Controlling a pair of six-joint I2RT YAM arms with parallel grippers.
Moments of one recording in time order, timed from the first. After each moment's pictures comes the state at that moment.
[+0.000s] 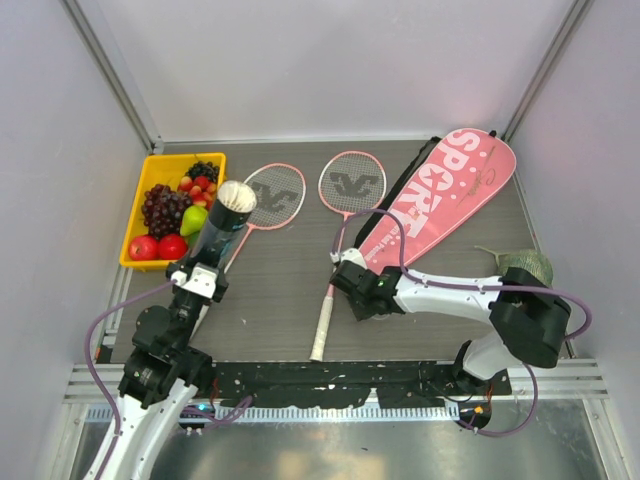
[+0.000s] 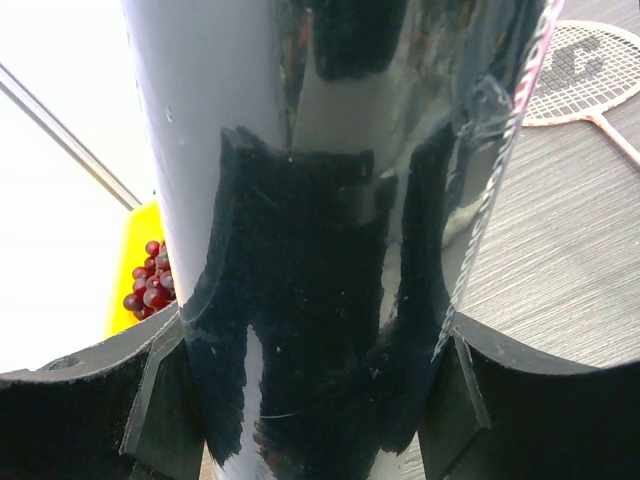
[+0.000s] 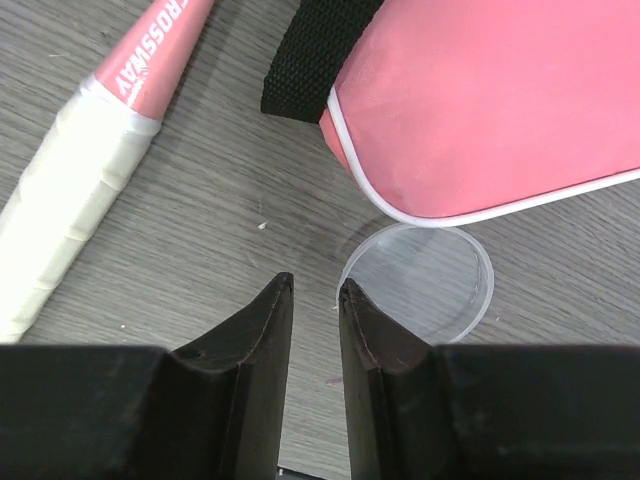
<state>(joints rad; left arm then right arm) -0.42 0.01 0.36 -0.30 -0.16 0.40 1.03 1.49 0.83 -0.53 0.29 0.48</state>
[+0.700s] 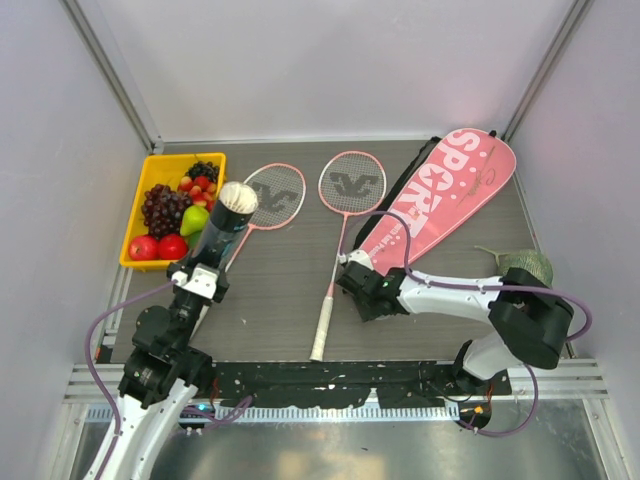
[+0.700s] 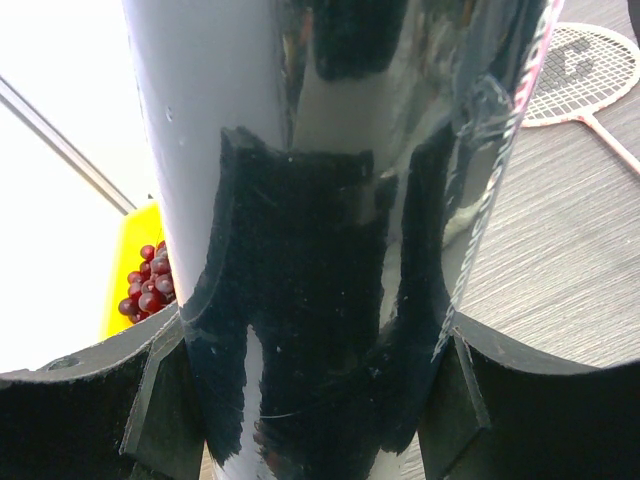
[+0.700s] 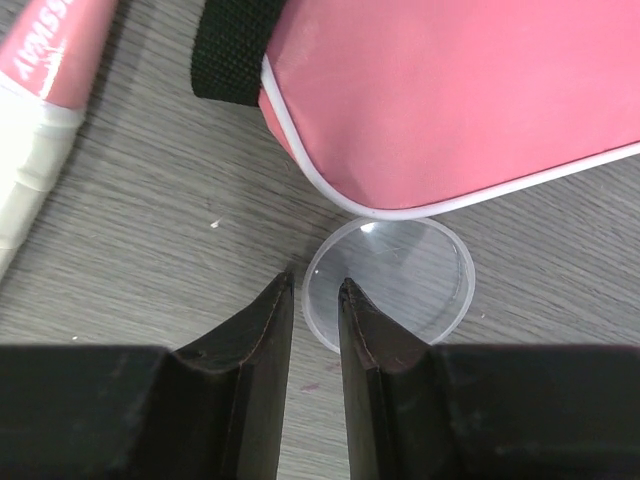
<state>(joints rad) -0.42 0.01 0.36 -0.30 -0.15 0.40 1.00 1.47 0.78 -0.50 0.29 0.48</state>
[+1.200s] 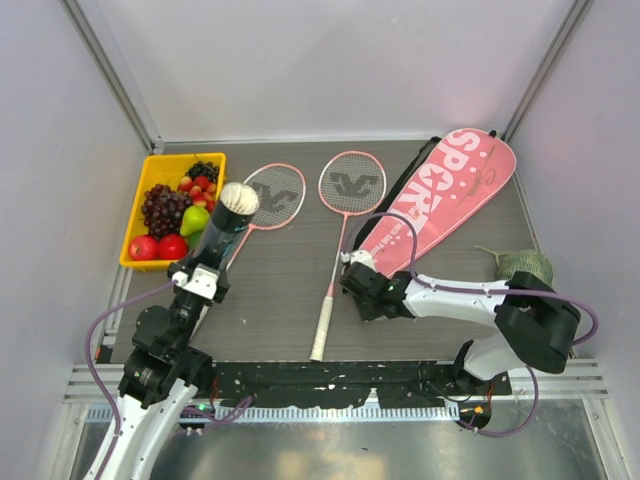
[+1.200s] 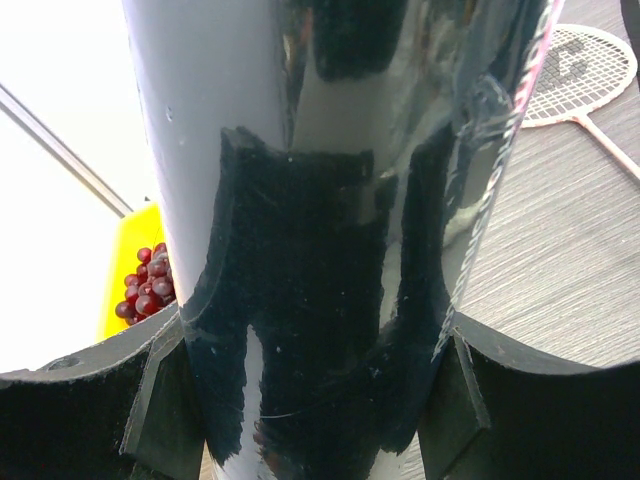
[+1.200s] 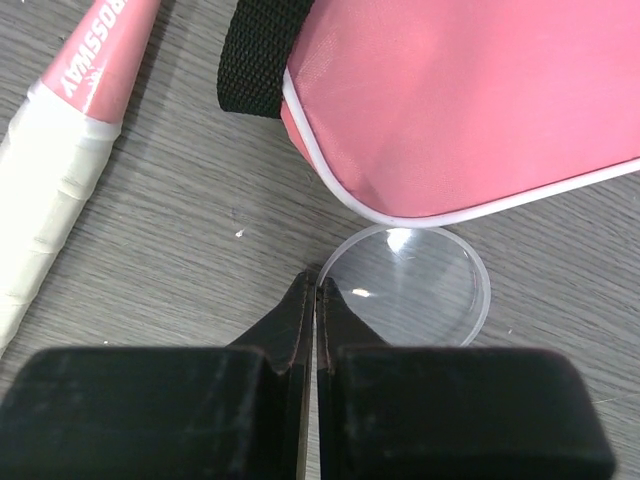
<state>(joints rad) -0.42 0.01 0.36 -0.30 -0.14 0.40 0.99 1.45 0.72 -0.41 0.26 0.51</state>
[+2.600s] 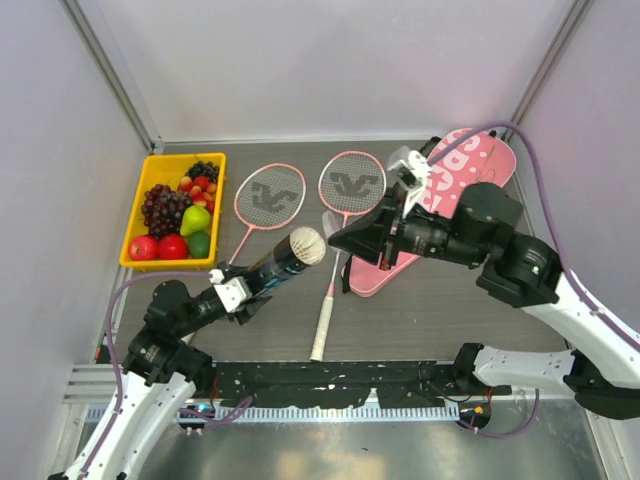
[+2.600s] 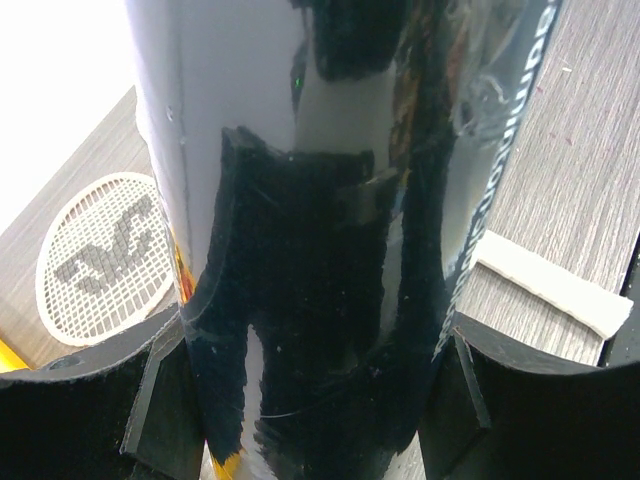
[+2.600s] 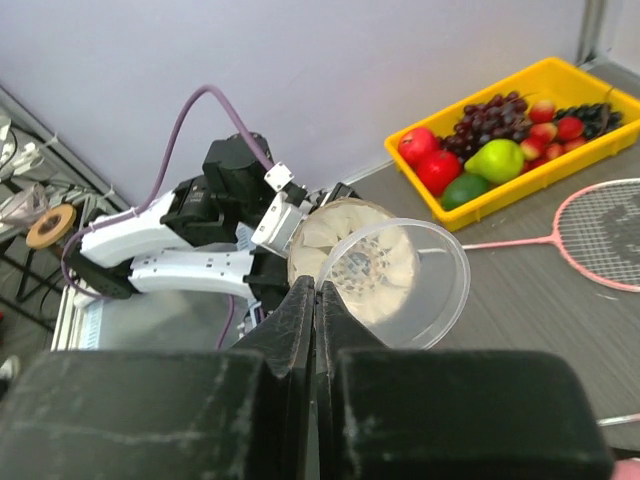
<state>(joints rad) -0.42 0.26 0.42 -0.34 0.54 0.41 0.99 1.00 1.47 -0.46 -0.27 0.33</state>
